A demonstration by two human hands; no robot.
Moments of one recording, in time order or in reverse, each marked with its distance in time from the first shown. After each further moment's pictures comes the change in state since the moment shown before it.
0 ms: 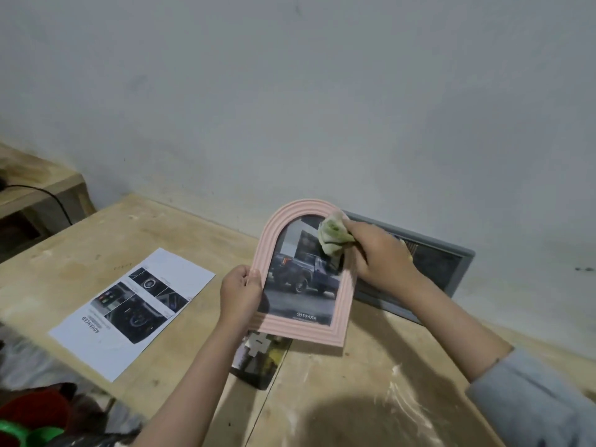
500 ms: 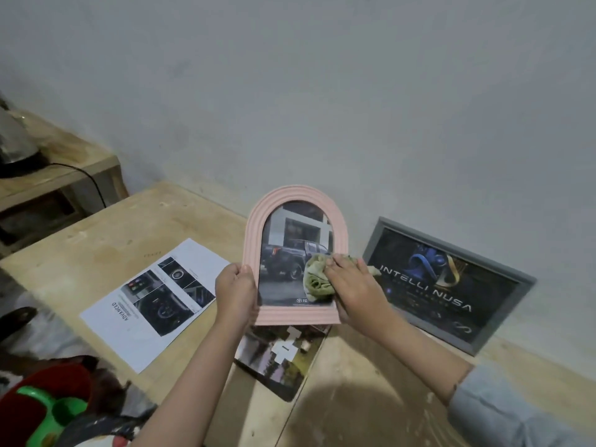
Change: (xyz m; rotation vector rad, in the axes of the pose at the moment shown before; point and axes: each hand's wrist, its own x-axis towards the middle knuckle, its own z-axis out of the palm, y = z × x) left_hand 0.040 -0.021 -0.040 -0.210 0.174 -0.228; right_hand -0.005 -0.029 0.116 -0.213 -0.033 -0.276
